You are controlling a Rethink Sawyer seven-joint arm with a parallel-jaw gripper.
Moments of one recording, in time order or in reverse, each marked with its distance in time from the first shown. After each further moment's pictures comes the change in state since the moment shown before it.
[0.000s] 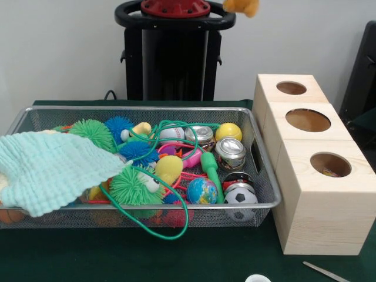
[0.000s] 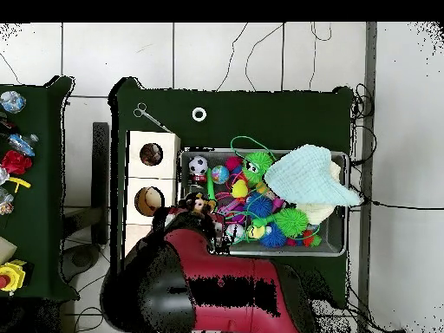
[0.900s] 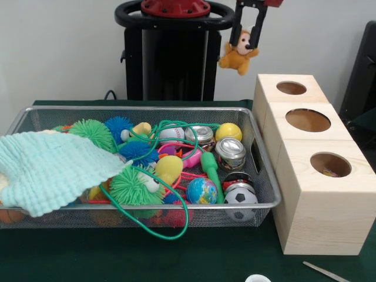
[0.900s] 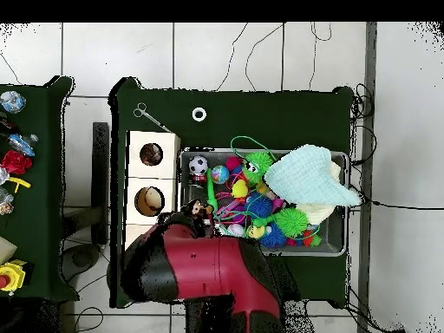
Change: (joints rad) arm 0.102 0.198 -0.053 0.000 -0.128 -0.130 0.000
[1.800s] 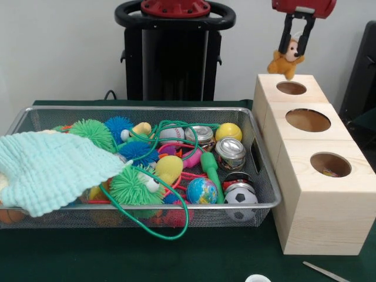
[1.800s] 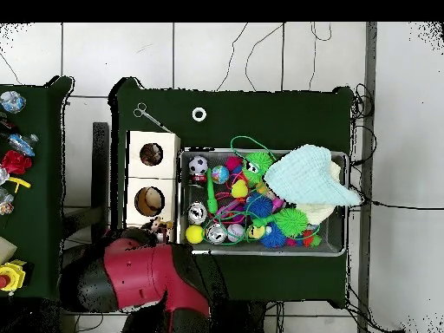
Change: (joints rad) arm 0.249 0.095 -0.100 -0.020 0.097 0.000 0.061
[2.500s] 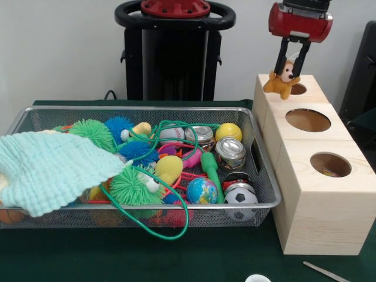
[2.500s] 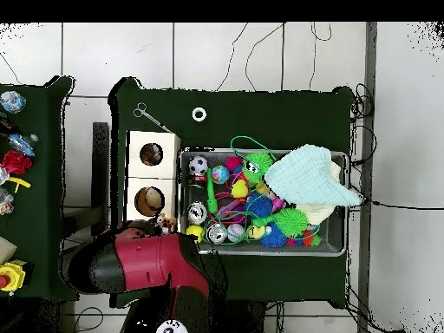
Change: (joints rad) arm 0.020 0.118 -0.044 -0.032 0.072 -0.049 0.031
